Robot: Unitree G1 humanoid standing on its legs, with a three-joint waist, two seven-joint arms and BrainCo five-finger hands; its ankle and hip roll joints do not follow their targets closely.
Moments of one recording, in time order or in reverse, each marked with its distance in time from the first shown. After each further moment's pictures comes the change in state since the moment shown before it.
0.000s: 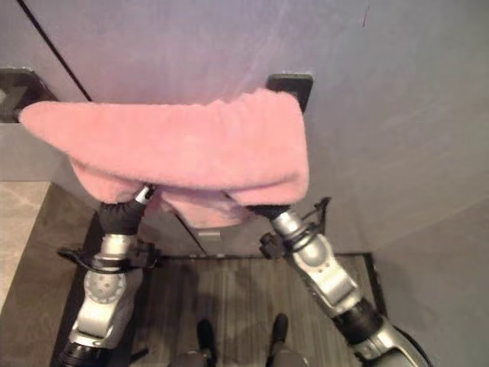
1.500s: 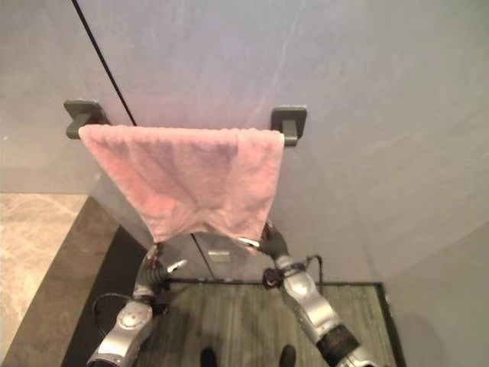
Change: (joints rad) left arm 0.095 -0.020 -0.005 0.463 0.050 0.262 0.060; right arm 0.325 0.078 -0.133 0.309 0.093 0.068 -0.098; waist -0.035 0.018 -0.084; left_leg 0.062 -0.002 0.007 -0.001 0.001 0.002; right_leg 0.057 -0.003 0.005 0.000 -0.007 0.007
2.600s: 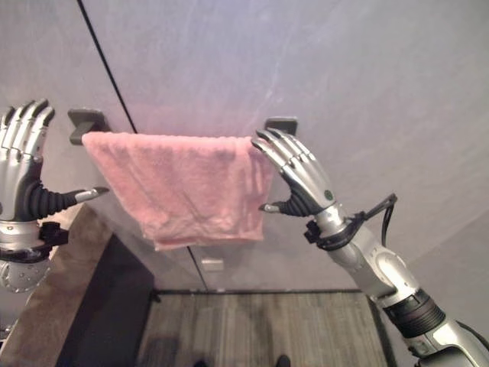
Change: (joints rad) left arm -0.015 0.571 0.363 -0.593 0.712 -0.192 0.243; right arm -0.309 -0.485 -0.044 -0.567 -1.030 -0.108 -0.215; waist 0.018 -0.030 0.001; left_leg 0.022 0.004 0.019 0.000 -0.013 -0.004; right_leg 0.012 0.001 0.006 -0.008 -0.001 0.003
